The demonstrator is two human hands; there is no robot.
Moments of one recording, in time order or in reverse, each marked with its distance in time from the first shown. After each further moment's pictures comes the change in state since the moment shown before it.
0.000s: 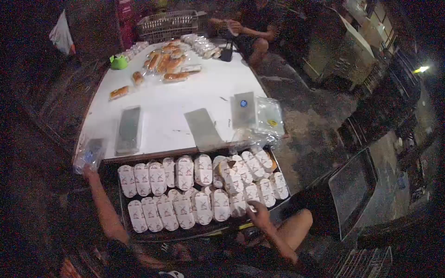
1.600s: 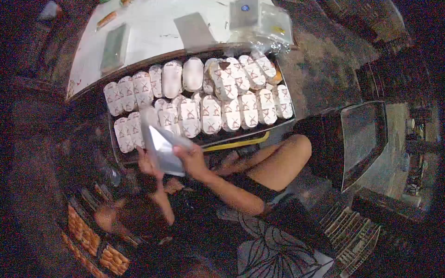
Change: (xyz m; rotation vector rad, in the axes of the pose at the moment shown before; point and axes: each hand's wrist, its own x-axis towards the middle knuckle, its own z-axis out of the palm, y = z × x) left_hand -0.462 0.001 -0.069 -0.257 -0.513 -0.925; right_hand -0.068 -0.113 0.106 0.882 -0.232 0.323
